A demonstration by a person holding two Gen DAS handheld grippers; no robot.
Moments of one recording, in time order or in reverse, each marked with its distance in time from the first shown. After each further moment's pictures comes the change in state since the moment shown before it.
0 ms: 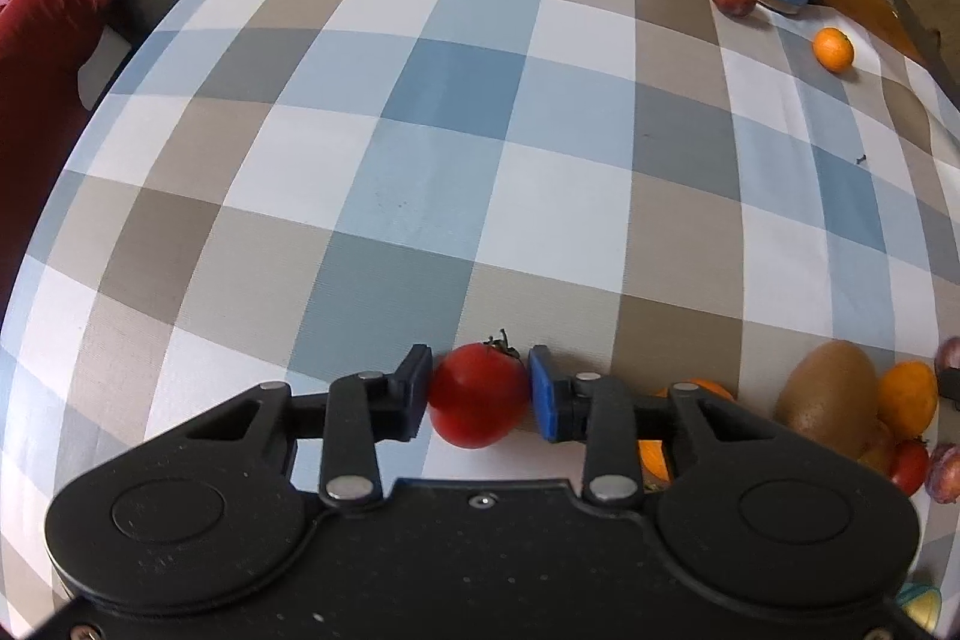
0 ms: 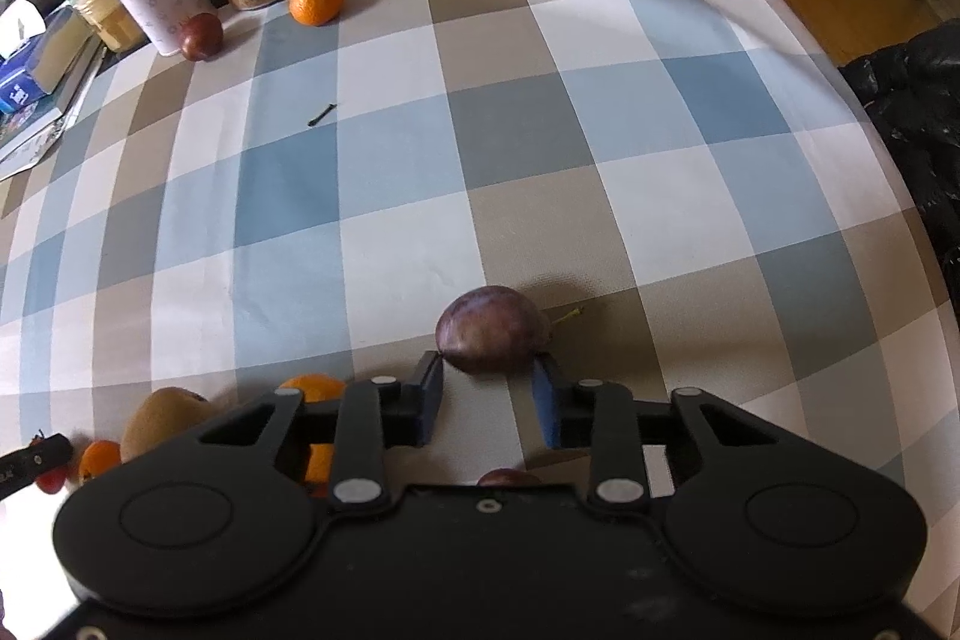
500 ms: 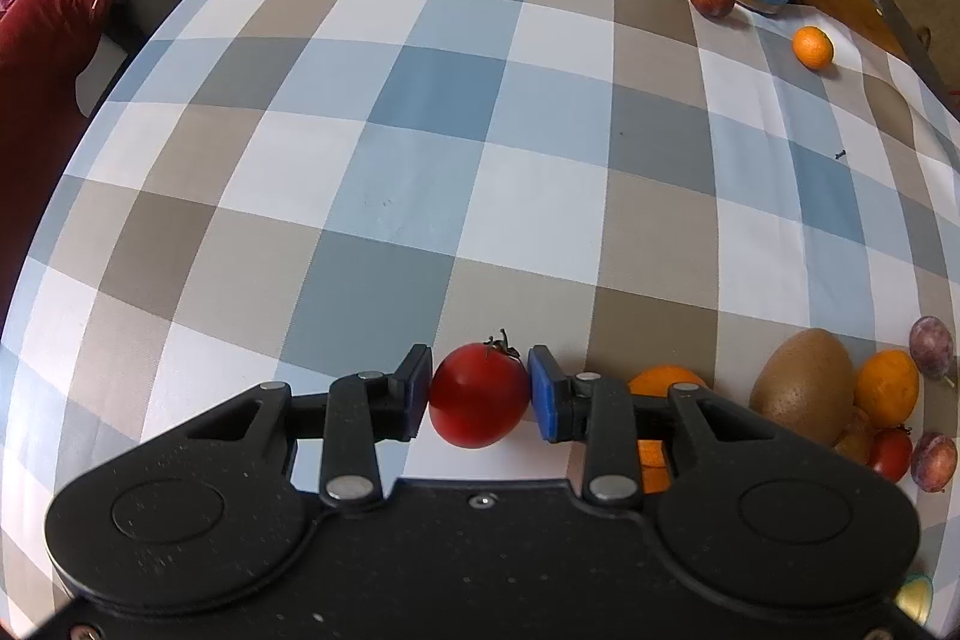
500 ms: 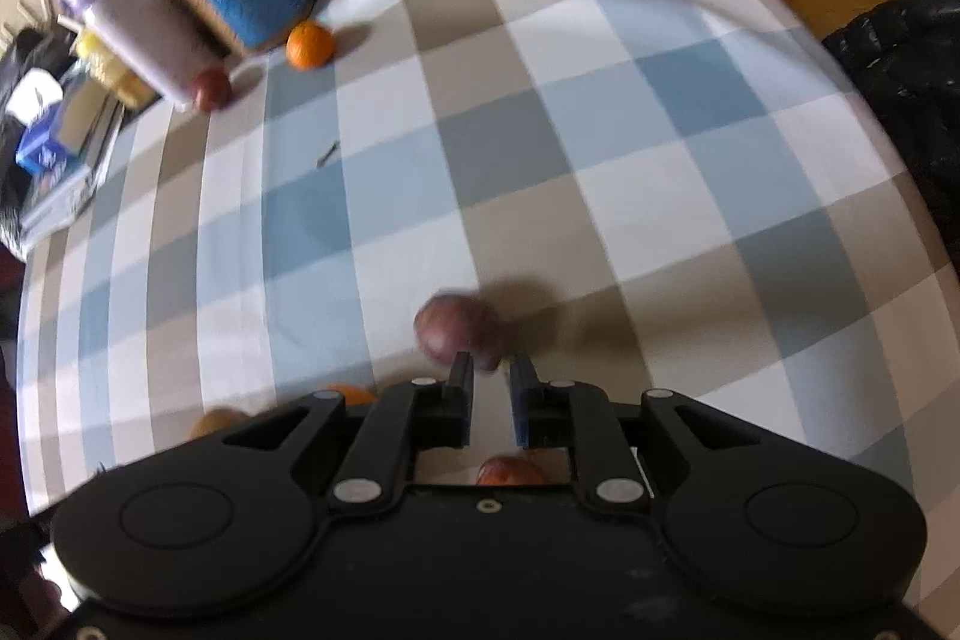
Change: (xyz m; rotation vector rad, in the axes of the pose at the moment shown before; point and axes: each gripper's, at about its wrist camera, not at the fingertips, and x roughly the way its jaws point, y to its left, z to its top) left arm -0.008 -0.005 -0.003 0.006 -0.010 -0.011; right arm -0.023 -0.025 0.008 0.115 -0.003 0.090
